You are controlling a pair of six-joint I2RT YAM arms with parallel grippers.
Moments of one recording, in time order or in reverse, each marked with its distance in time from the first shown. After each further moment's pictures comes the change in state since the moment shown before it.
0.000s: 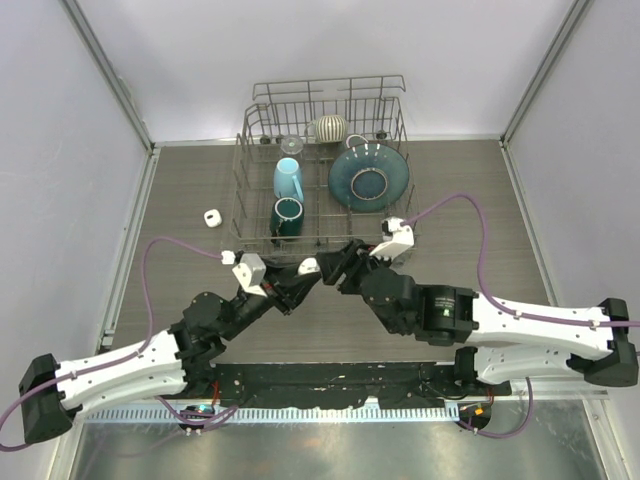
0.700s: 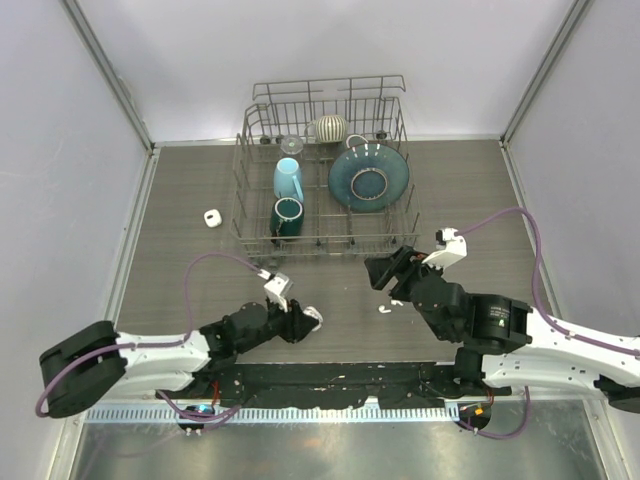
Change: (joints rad) left arm 0.018 0.278 -0.314 0.002 0.024 -0.406; right arm -0.080 -0.366 -0.196 -0.306 0.006 0.062
